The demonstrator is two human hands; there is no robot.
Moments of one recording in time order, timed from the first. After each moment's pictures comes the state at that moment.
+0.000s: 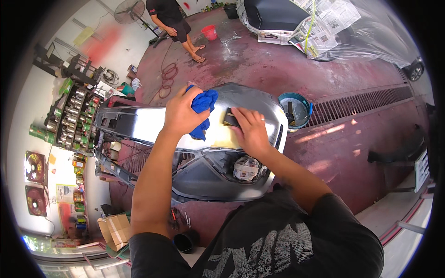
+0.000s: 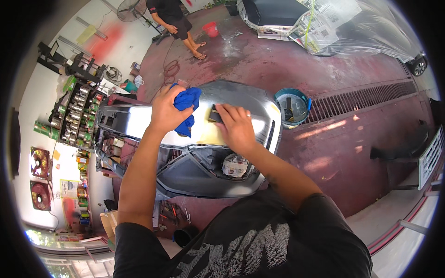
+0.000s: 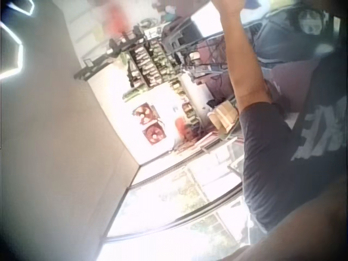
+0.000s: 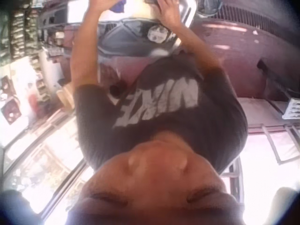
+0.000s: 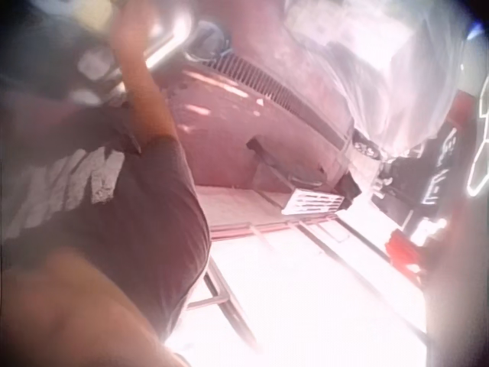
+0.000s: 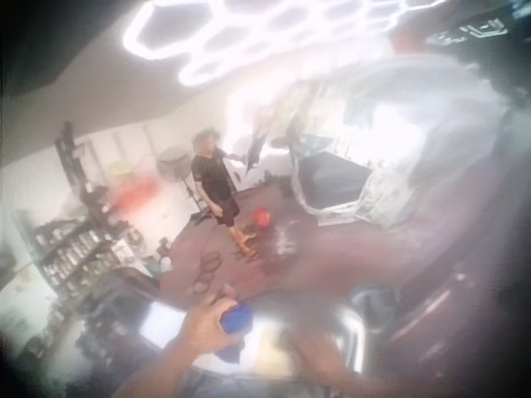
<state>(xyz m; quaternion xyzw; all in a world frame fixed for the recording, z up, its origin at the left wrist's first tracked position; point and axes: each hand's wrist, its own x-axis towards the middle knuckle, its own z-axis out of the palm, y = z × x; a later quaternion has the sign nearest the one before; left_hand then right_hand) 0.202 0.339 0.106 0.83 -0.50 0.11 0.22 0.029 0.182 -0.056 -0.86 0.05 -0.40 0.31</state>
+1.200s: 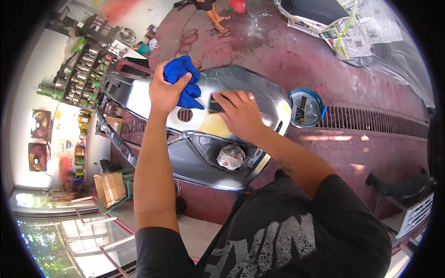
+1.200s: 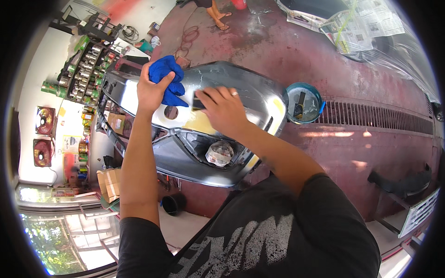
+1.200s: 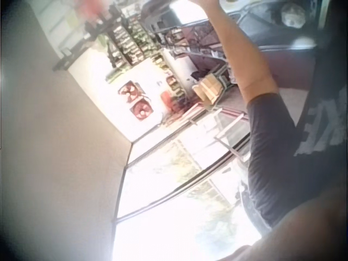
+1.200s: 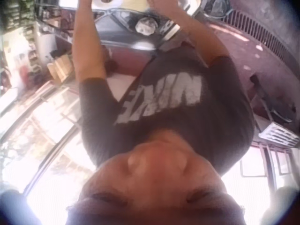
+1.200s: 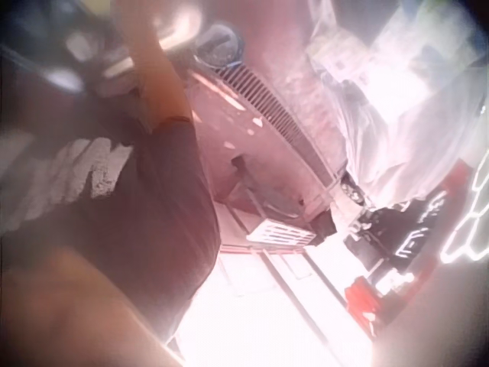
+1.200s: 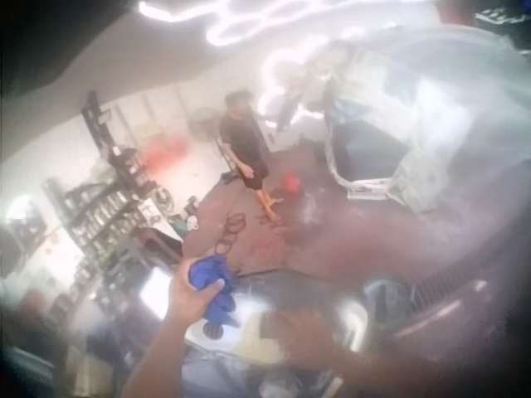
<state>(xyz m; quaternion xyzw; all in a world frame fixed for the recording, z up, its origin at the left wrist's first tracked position) 0.207 0.326 0.091 0.89 -0.20 0.12 0.38 0.068 0.136 -0.052 -0.87 -0.12 -0.37 0.29</state>
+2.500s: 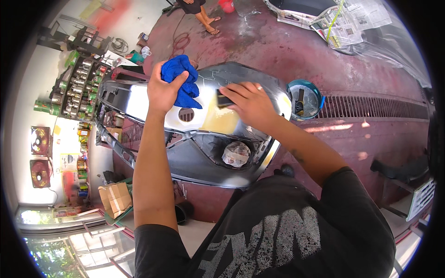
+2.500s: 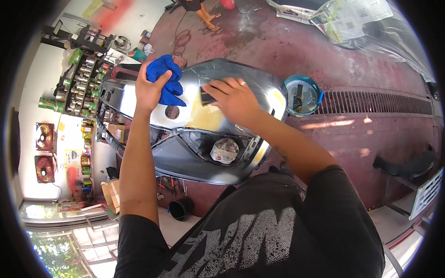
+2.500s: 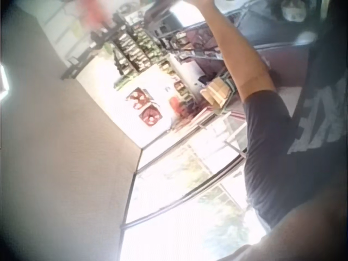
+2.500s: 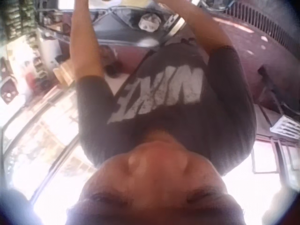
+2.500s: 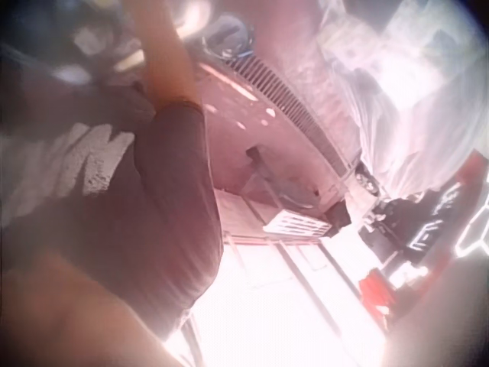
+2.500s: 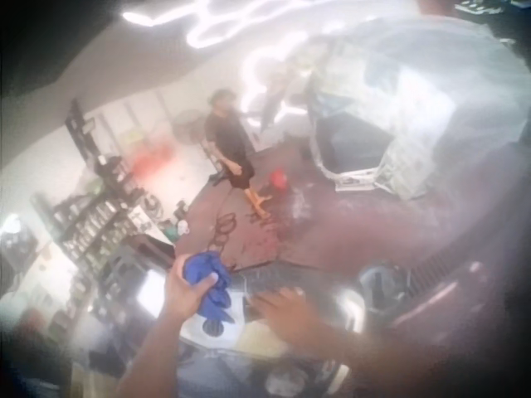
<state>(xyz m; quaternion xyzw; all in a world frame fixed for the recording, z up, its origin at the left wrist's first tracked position) 0.229 0.348 0.086 0.88 -0.23 0.10 0.41 0.067 0.118 -0.055 -0.89 -0.14 -0.37 0.25</state>
